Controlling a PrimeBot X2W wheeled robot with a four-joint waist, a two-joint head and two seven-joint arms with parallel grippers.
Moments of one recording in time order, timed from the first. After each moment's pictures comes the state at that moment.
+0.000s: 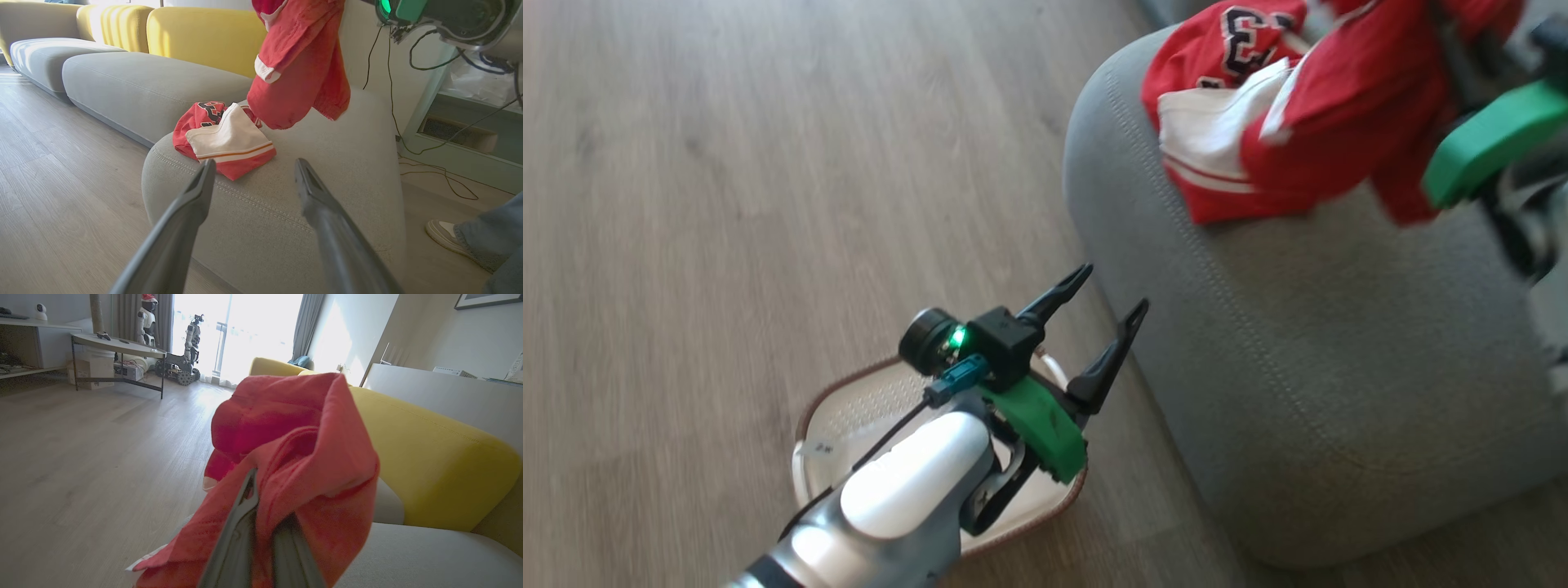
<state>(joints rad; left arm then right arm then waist) -0.72 0.10 -1.03 0.50 -0.61 0.04 -0.23 -0.78 -0.39 0.24 0.54 0.26 0.13 -0.09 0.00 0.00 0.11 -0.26</state>
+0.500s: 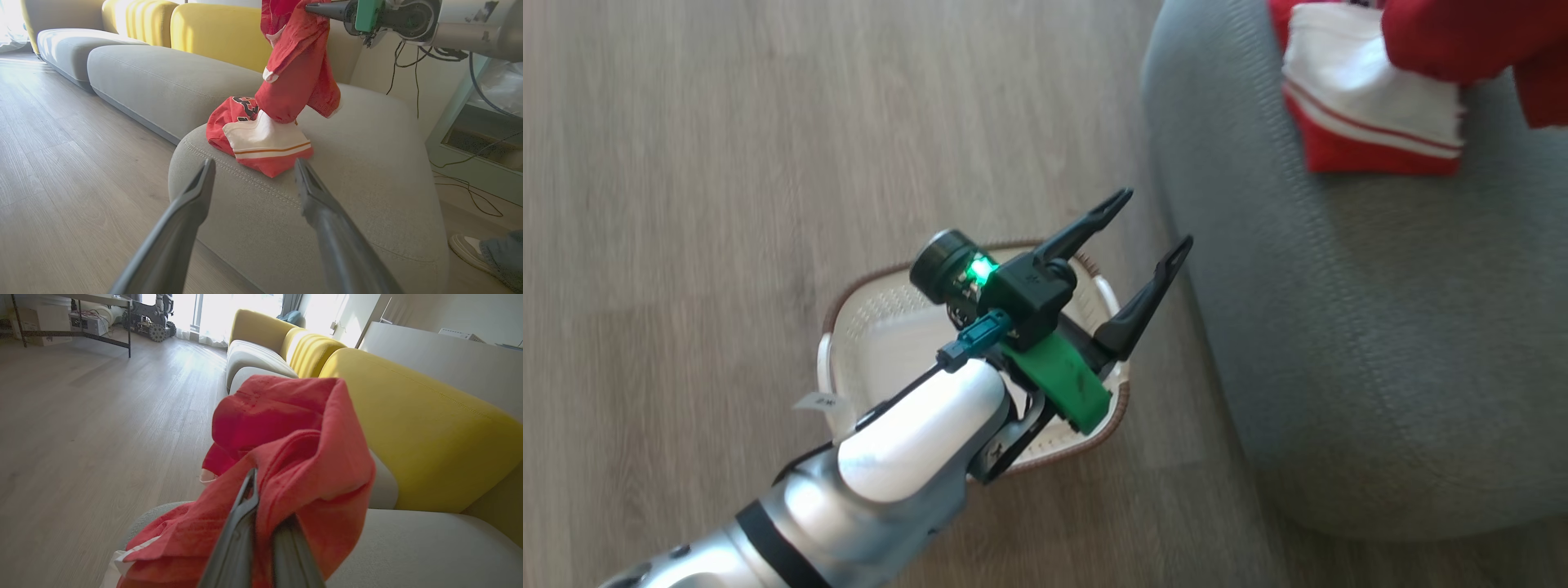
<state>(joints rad) -0.83 0.13 -1.04 0.36 -0.56 0.08 -0.19 -1.06 -0.51 0.18 0.82 0.26 0.13 -0.11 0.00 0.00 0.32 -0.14</state>
